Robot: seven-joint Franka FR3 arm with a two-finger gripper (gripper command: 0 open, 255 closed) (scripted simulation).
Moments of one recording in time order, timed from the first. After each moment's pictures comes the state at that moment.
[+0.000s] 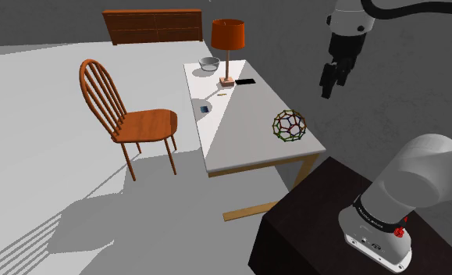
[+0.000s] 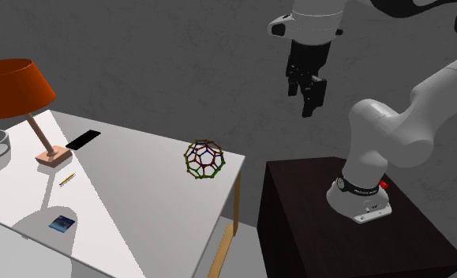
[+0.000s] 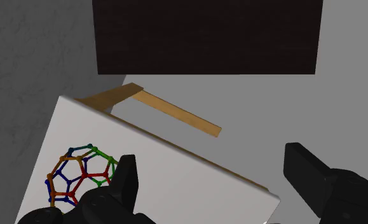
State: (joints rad) arm -0.01 -0.81 0.07 -2.36 -0.06 1.47 -0.02
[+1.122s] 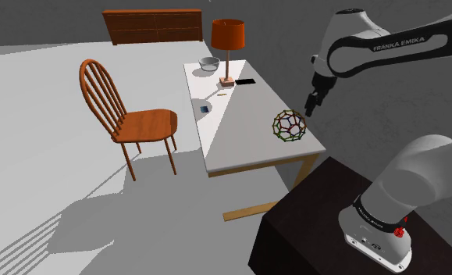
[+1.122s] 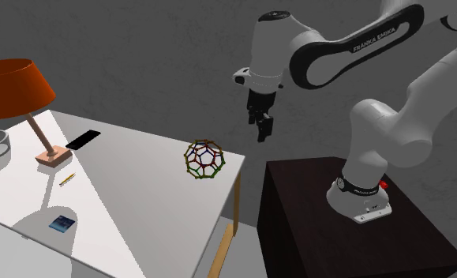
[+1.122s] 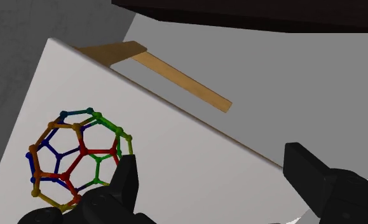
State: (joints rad) arm -0.06 -0.61 -0.16 -2.64 -0.19 2.07 -0.25
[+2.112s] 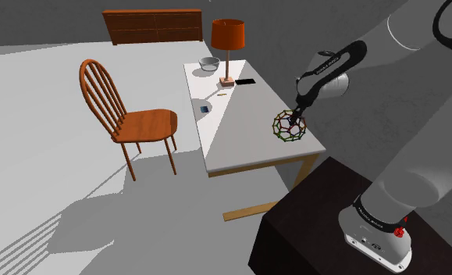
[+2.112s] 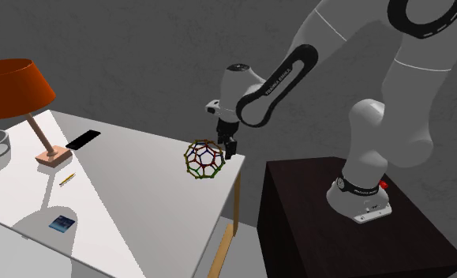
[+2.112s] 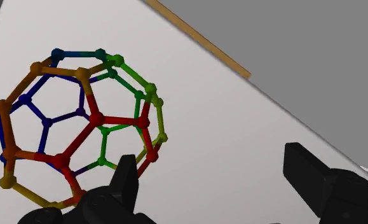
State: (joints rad) arm -0.01 -0.01 -0.39 -2.54 0.03 2.67 -0.66
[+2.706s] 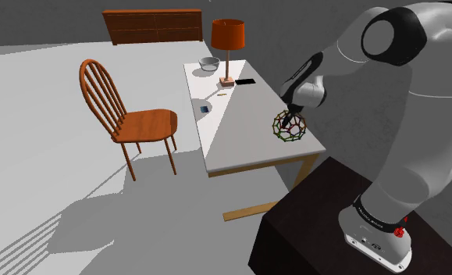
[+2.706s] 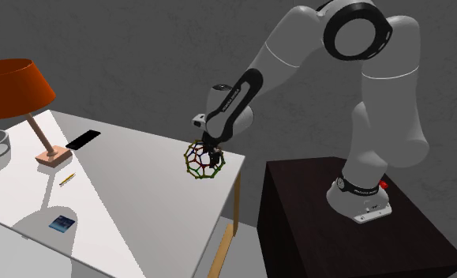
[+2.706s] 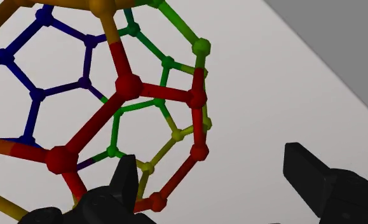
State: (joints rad) arm -0.15 0.36 -0.24 -2.30 0.46 2.81 -1.08
